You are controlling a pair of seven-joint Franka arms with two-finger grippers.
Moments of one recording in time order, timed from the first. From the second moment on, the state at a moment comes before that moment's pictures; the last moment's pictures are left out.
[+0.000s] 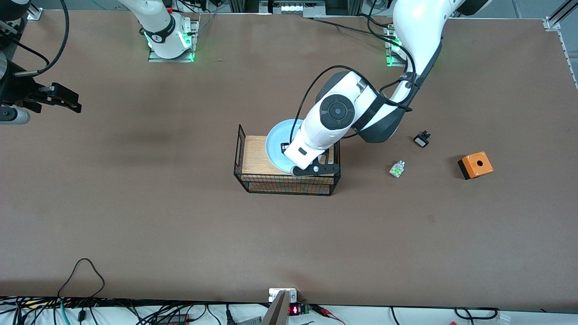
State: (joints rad) left arm -0.42 0.68 -0.30 -1.30 -0.03 2.00 -0.78; right arm 0.12 0.02 -0.12 -1.60 -0.03 1.54 -0.03
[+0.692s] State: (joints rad) left arm -0.42 0.65 -0.30 -1.27 -0.02 1.94 -0.79; right arm 0.15 0.02 -0.12 -1.60 -0.03 1.54 -0.03
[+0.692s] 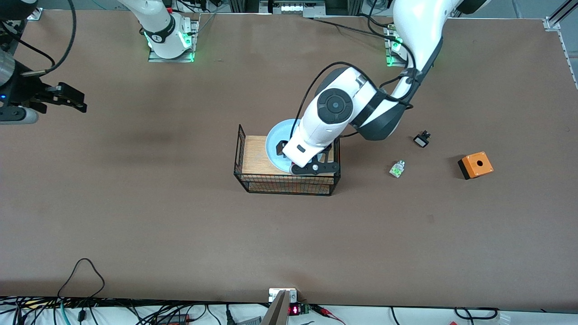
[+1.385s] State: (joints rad) left arm -0.14 0.40 -0.29 -1.24 0.13 1.47 -0.38; right arm 0.16 0.02 -0.12 -1.60 -0.03 1.54 -0.03
